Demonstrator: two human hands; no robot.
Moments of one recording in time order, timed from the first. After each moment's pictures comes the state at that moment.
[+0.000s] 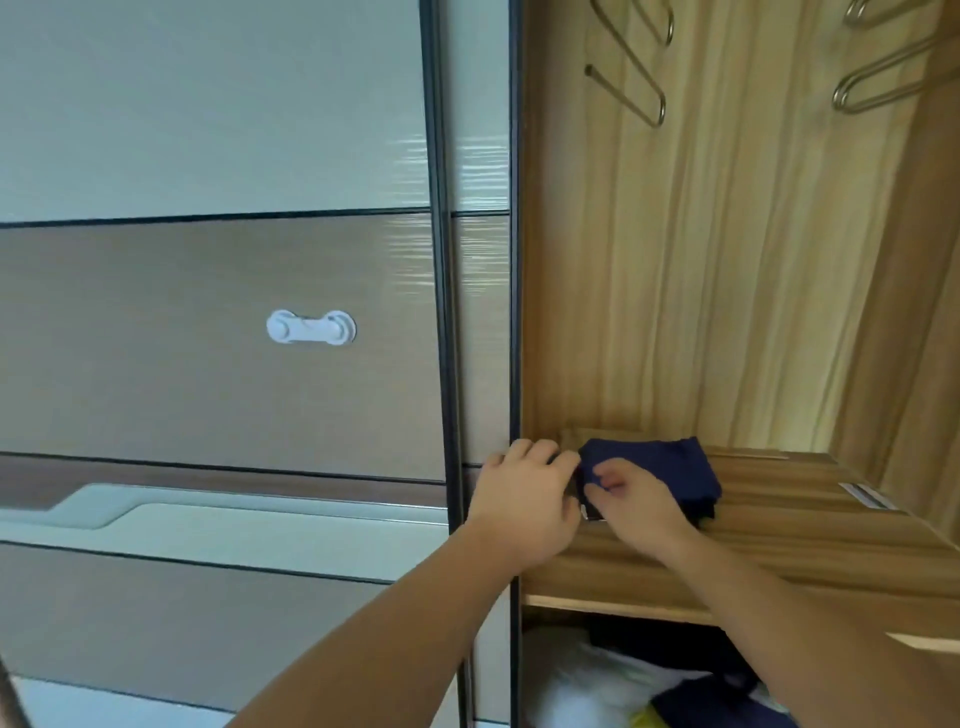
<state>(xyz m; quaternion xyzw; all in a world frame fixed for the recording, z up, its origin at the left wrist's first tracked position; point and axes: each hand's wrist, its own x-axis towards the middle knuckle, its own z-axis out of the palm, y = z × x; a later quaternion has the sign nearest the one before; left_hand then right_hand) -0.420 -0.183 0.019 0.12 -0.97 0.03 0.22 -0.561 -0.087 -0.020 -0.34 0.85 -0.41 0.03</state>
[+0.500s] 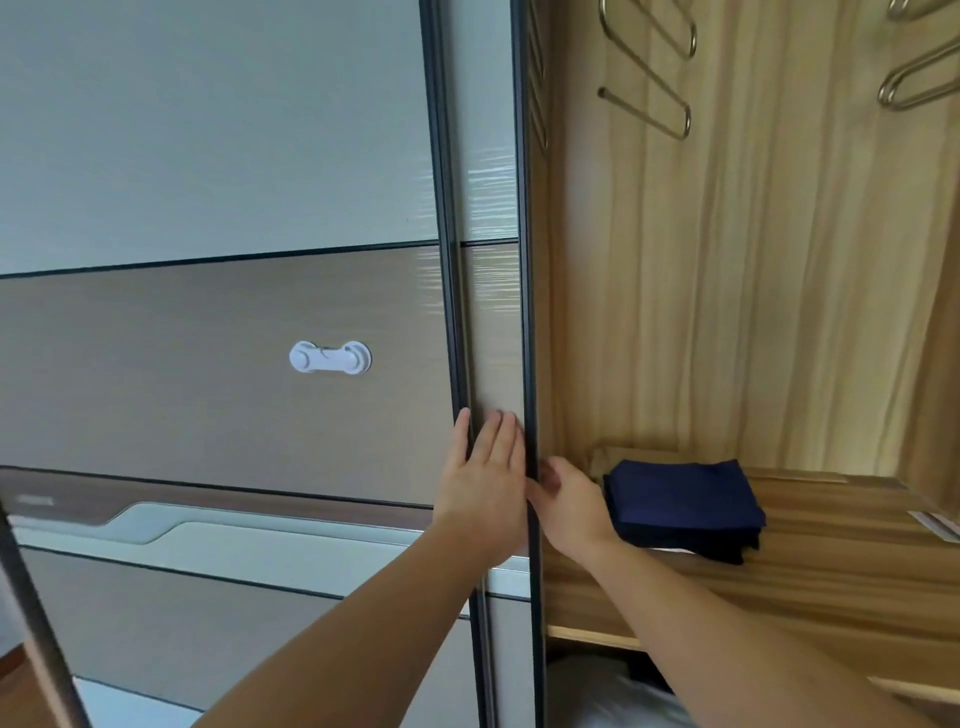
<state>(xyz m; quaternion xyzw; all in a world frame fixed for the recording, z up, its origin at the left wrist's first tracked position) -0.410 -0.212 0.041 0.26 -0.92 0.26 0.15 -0.529 -0.165 -0.009 -0.39 0.77 -0.51 0.06</state>
